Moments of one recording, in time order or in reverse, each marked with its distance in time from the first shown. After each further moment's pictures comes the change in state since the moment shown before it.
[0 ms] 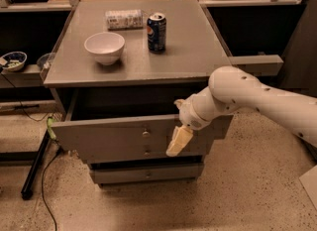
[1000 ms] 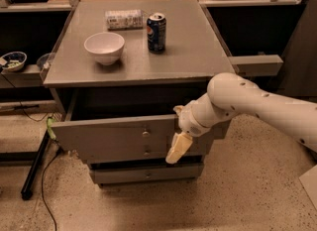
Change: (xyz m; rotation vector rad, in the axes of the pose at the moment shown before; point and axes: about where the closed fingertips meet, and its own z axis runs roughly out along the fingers) arm 0.003 0.020 0.009 -0.026 0.012 0.006
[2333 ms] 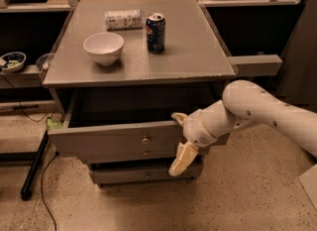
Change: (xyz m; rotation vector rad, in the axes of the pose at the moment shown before) arm -0.003 0.044 -0.013 -0.125 -0.170 -0.019
